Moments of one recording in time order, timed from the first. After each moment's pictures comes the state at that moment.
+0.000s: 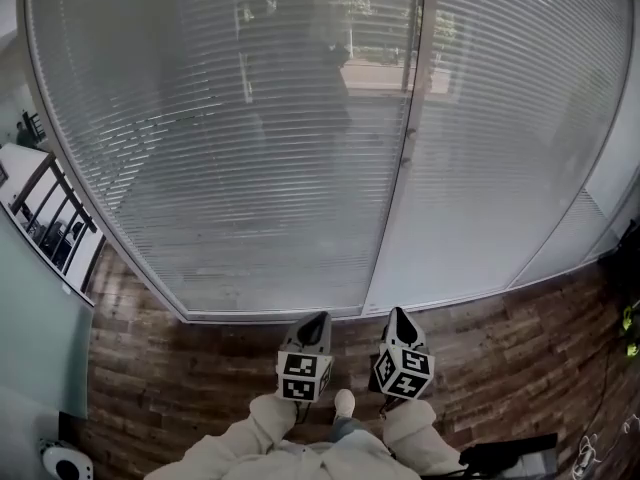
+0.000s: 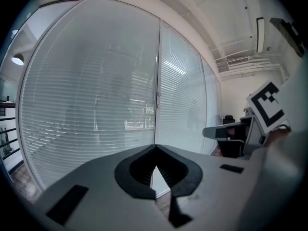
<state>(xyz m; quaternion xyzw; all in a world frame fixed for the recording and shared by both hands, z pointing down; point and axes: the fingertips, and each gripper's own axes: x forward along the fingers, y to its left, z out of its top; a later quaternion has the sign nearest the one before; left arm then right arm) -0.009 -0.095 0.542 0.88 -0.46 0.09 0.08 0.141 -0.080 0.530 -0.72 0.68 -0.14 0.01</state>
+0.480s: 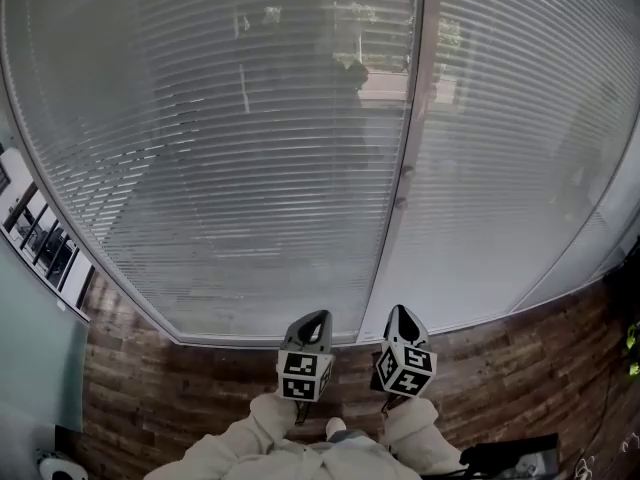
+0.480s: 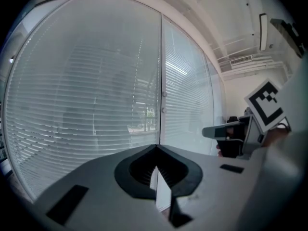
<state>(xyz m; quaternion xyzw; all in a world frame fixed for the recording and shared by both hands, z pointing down) 0.055 -0.225 0.534 0.88 -0.47 0.07 0.07 0.208 -0.214 0.523 -0.71 0.69 -0.13 0.02</state>
